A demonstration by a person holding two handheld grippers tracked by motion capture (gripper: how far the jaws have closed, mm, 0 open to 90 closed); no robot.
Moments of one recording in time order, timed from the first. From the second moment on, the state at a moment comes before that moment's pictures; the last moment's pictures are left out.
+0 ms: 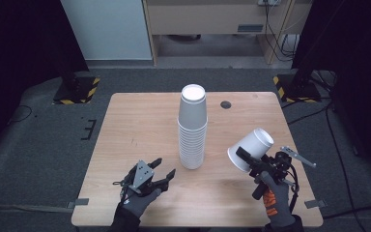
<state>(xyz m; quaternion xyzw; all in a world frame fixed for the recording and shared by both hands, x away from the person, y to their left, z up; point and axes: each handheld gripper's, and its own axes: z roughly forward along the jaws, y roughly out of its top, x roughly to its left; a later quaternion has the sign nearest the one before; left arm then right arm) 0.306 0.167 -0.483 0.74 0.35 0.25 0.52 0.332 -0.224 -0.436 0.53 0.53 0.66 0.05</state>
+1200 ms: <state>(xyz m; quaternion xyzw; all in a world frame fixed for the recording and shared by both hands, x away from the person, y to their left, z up) 0.310 0.109 -0.461 0.75 0.28 0.23 0.56 0.334 -0.228 -0.440 0.53 0.51 0.67 0.02</state>
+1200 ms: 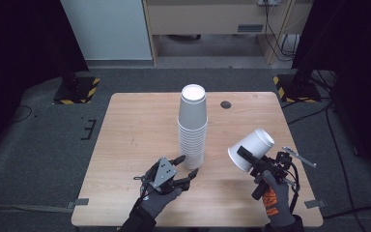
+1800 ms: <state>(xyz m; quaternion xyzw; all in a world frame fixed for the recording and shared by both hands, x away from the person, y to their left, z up) 0.317 0.079 -0.456 0.75 0.26 0.22 0.57 0.334 -0.227 -0.440 0.53 0.51 0.68 0.01</state>
